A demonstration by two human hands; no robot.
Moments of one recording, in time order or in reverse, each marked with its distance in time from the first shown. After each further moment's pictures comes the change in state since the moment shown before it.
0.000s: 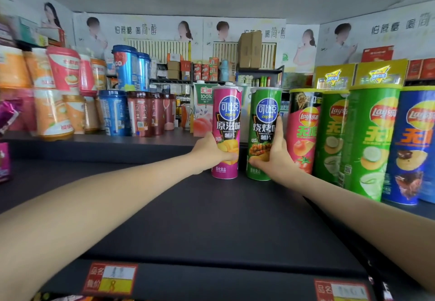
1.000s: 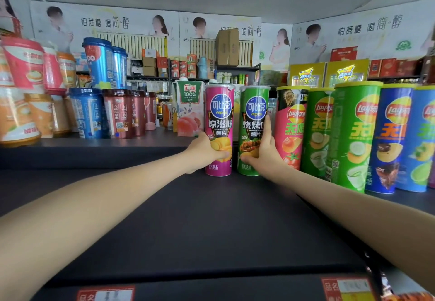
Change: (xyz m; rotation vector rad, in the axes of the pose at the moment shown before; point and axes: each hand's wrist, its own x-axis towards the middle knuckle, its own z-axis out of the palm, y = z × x) left_hand 0.029 -0.014 0.008 -0.034 -0.119 0.006; right_hand 0.005 -0.004 0.005 -0.088 0.045 0.104
